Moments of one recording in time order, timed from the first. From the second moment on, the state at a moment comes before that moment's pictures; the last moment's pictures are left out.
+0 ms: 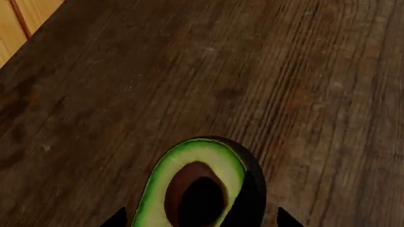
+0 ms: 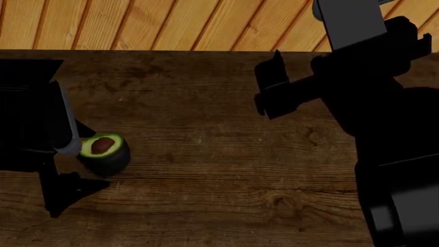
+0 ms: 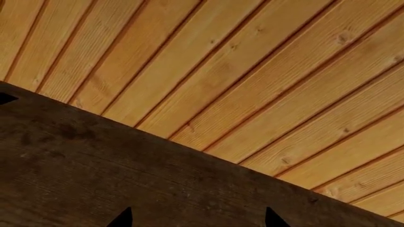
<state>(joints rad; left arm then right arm) -1.28 -0.59 1.00 -0.46 -0.40 -0.58 0.91 1.14 0.36 -0.21 -0.27 0.28 1.40 -0.15</state>
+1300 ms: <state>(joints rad) -1.09 -0.73 0.20 0.36 -1.15 -1.11 -0.15 1.16 0.49 -0.15 -0.46 0.72 1.55 0.15</state>
